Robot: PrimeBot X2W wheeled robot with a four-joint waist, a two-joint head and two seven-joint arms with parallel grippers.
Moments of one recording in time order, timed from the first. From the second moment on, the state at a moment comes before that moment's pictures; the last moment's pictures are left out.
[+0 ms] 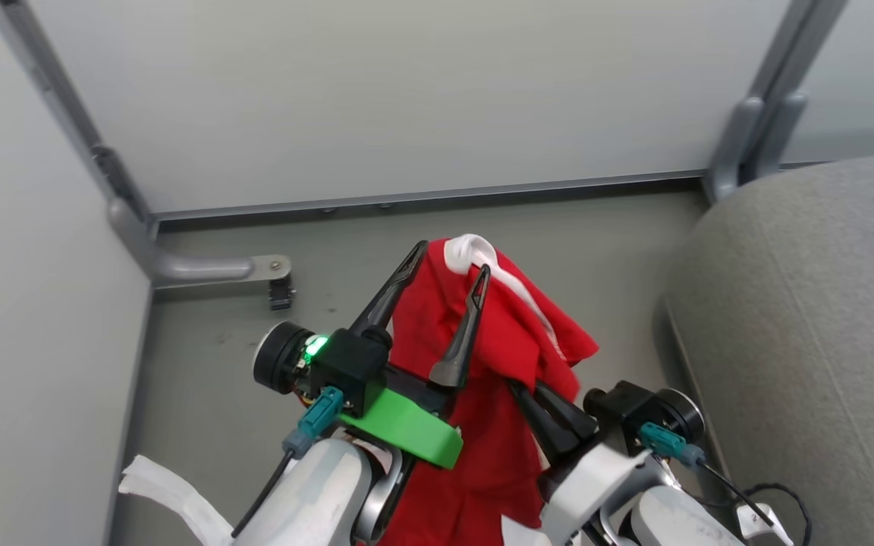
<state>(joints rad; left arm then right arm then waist) -0.36 0.05 -0.61 0.20 -0.32 -0.02 -0.26 -0.26 -0.05 0.50 0.35 0.27 0.13 -0.26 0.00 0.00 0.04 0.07</state>
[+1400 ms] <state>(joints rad) -0.38 0.05 -0.55 0.30 -0.19 -0.09 -0.26 -0.62 -0.31 0.27 0.23 0.35 0.13 -0.26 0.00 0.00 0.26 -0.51</state>
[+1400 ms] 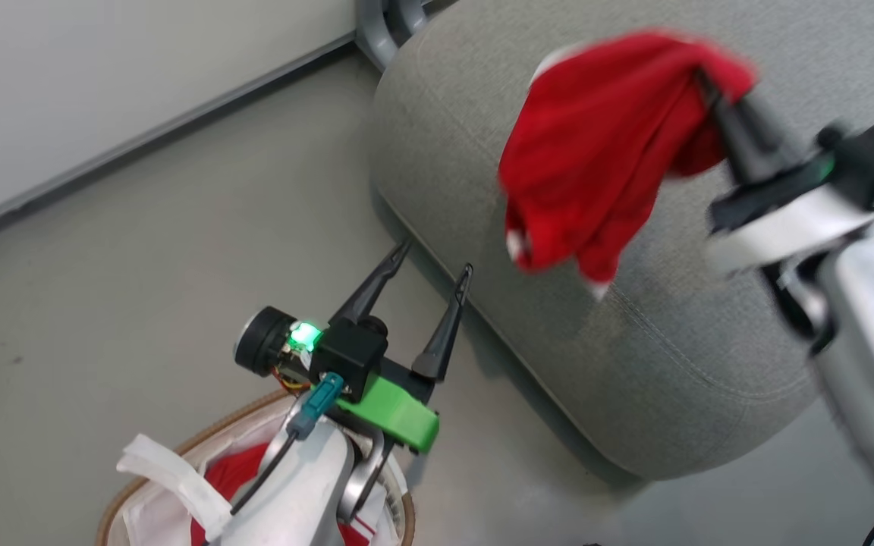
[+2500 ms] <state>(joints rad) -0.49 0.07 -0.50 0.33 -0.12 -0.12 -0.26 -0.72 -0.35 -0.30 0.69 0.29 0.13 -0.26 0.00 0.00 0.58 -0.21</state>
